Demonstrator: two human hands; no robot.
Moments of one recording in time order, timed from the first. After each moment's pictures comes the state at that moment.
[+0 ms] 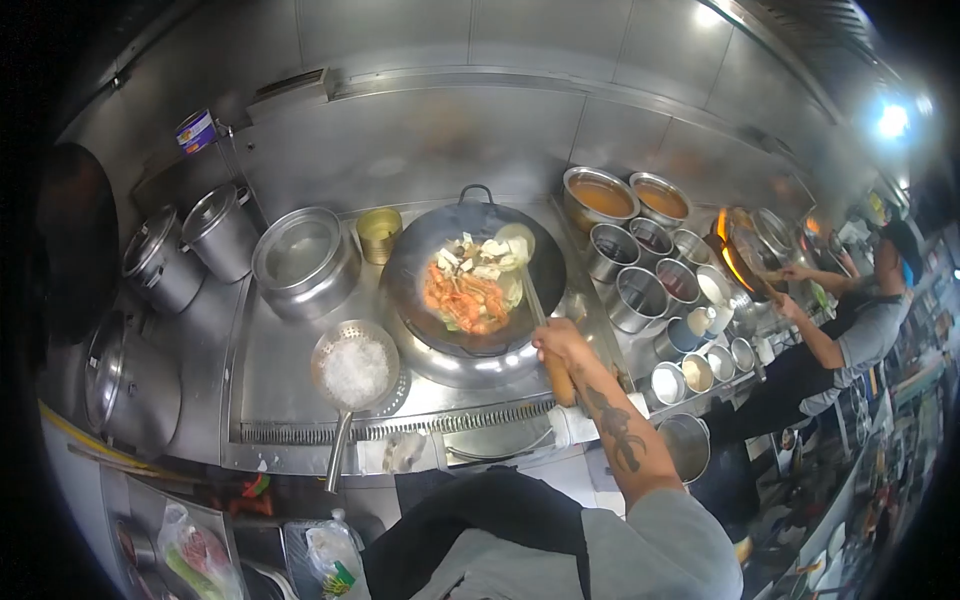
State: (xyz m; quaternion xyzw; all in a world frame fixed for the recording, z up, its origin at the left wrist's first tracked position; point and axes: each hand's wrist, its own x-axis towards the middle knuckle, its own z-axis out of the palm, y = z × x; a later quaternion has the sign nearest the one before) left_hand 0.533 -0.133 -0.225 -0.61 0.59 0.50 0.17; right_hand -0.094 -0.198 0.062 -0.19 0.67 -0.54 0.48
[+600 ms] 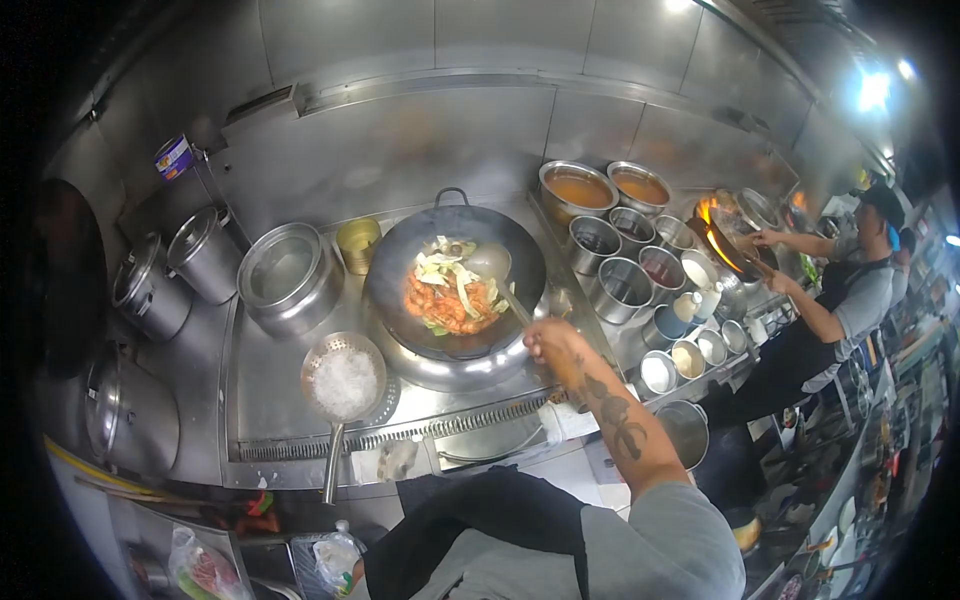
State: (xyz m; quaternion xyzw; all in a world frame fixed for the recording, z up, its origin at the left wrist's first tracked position) left_hand 0.532 -0.164 -0.226 -0.51 0.67 0.48 0.23; right_hand -0.114 -0.180 0.065 -0.18 0.67 -0.48 0.54
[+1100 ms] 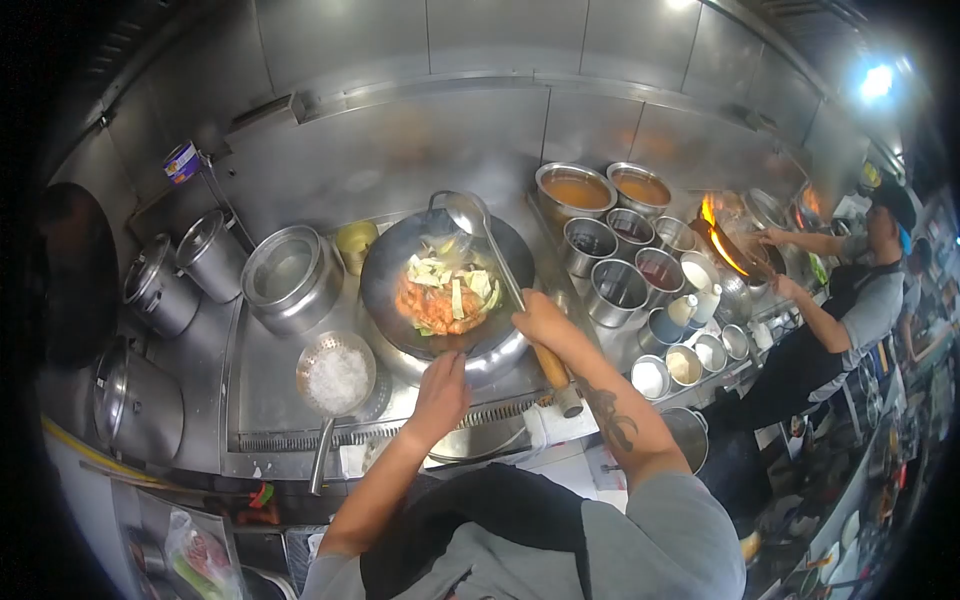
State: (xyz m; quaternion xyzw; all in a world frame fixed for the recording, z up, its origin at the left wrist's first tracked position) left_hand 0.120 -0.242 0.063 -0.15 0.93 0.11 -0.32; right_hand -0.139 -0.183 0.096 -0.51 0.78 -0.33 0.16
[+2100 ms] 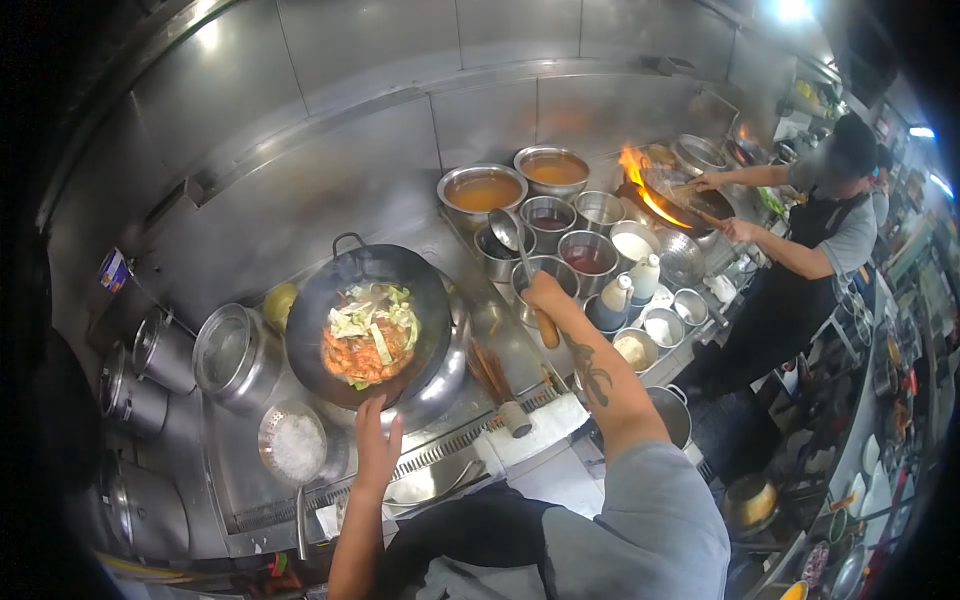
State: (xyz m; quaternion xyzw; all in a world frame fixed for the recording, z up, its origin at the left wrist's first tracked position) left_hand 0.079 -0.237 0.054 -0.21 0.89 0.22 -0.35; right_hand -0.365 -0.125 0.017 -0.29 0.88 -0.36 0.11
